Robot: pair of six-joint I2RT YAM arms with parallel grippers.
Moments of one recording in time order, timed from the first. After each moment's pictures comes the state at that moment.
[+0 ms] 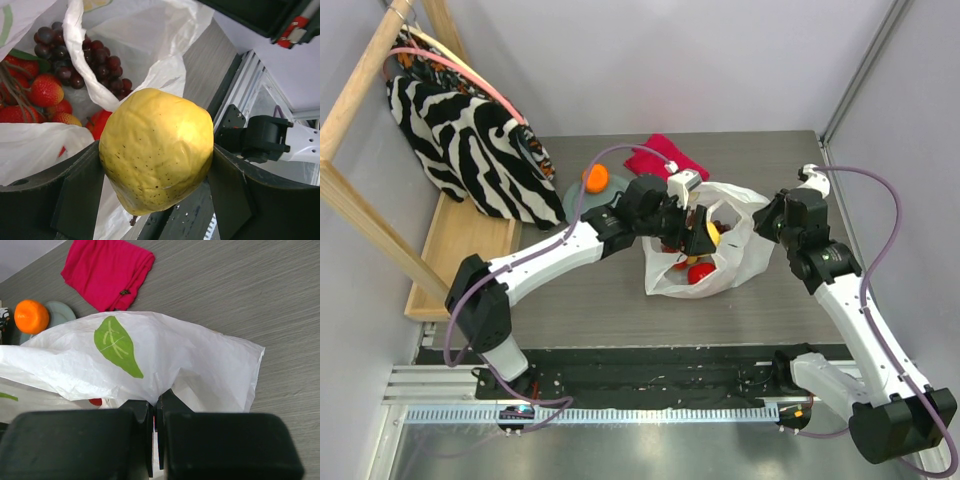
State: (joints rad) left arm -0.86 1.65 1.39 -0.21 0.37 -0.44; right arm 0.23 0.95 0.92 -0.46 0.17 0.55
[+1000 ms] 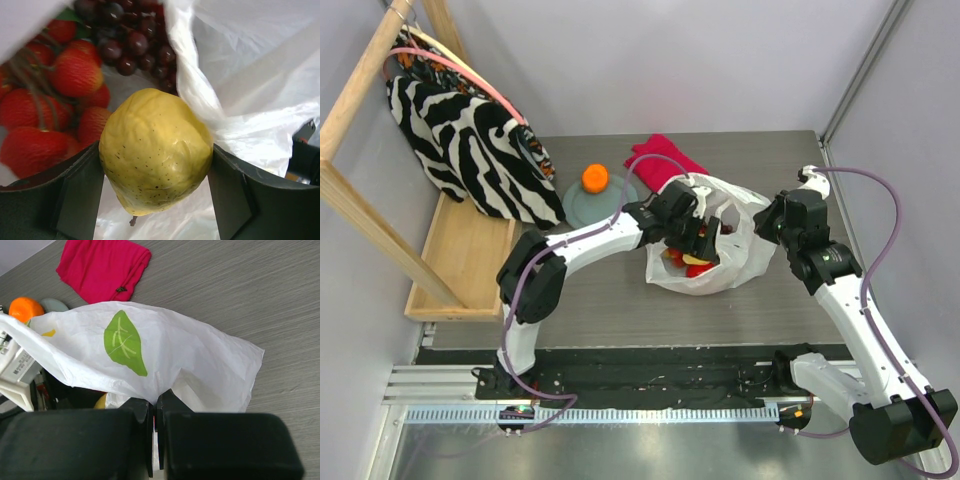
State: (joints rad) left arm -0.87 1.98 1.58 -0.38 0.26 -0.41; right arm 0.23 0.94 0.92 -0.48 0.18 0.55
